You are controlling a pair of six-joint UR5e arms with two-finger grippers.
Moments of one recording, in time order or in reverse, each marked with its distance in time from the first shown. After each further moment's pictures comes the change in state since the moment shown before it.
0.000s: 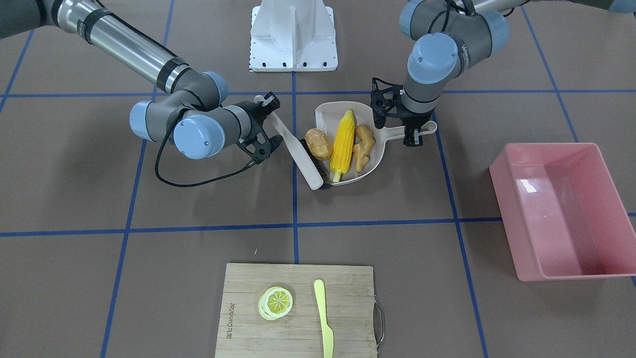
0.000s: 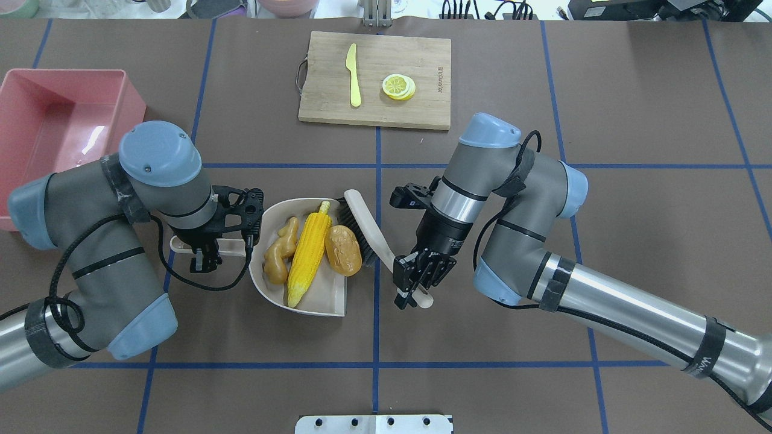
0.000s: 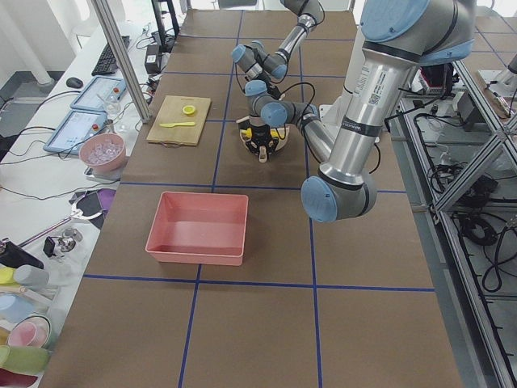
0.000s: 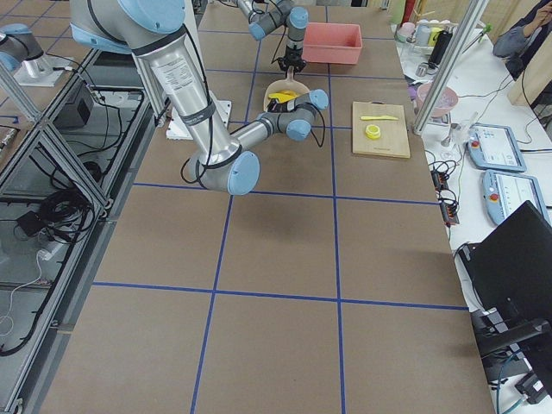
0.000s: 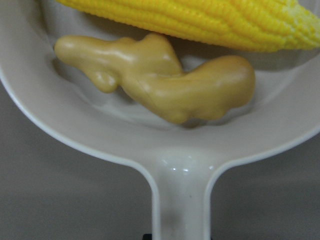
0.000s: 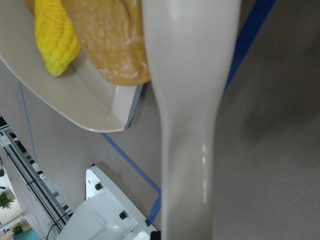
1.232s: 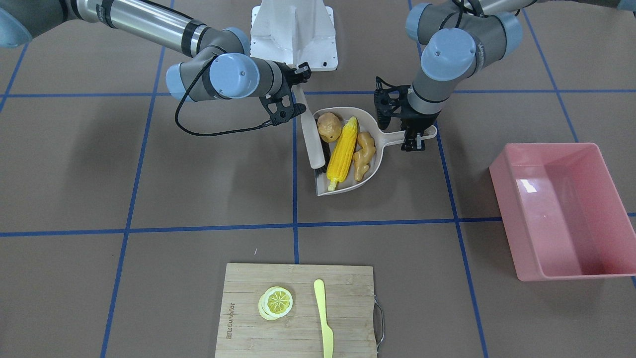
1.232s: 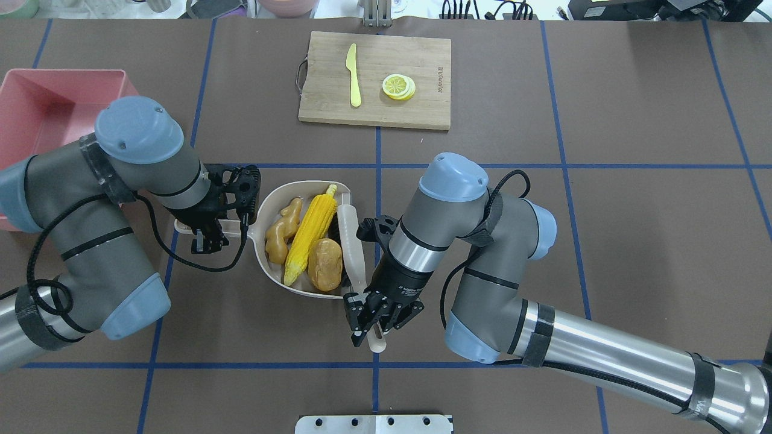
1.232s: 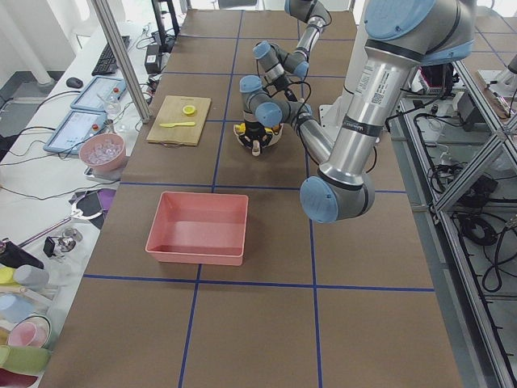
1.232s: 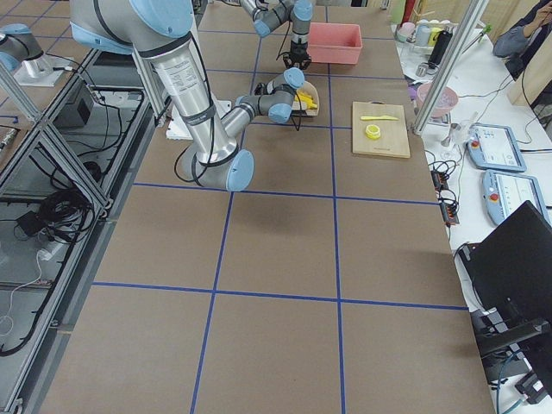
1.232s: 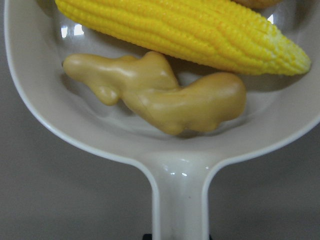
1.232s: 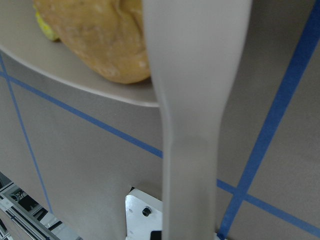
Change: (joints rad) left arm -0.055 -0.003 0.006 -0.106 -0.048 -0.002; right arm -0.120 0.023 0.151 0.023 -0.214 0.443
